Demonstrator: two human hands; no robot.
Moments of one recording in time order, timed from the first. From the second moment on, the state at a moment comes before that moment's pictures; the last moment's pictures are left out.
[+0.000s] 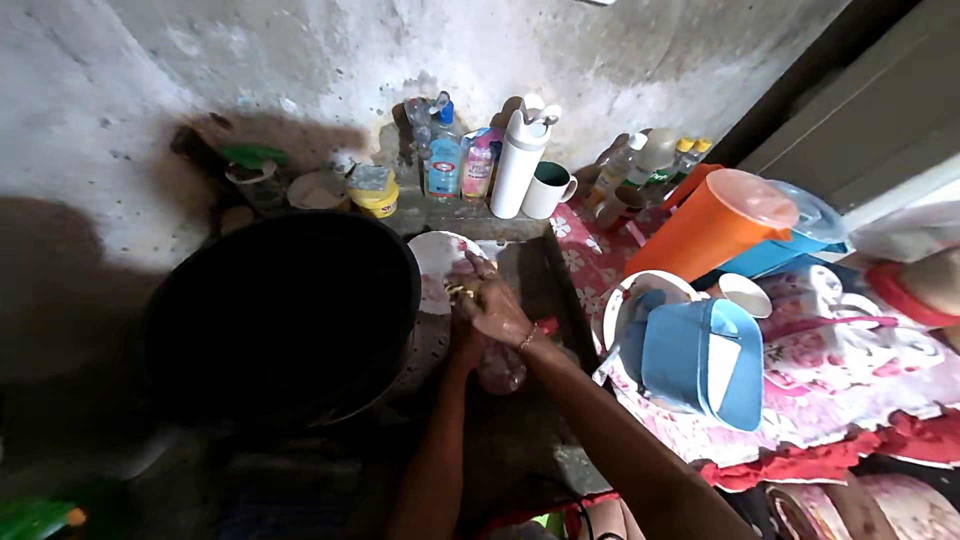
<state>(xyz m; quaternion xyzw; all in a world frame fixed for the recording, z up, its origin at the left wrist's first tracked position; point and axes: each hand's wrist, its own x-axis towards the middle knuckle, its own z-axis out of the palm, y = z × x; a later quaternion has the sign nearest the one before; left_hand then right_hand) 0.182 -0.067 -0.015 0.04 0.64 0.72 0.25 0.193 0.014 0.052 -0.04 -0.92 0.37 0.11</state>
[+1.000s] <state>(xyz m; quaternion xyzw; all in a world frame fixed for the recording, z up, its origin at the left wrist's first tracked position) 0.167 -0.070 -0.016 0.07 0.58 0.75 0.31 0.139 0.053 0.044 -0.27 -0.82 0.49 0.10</state>
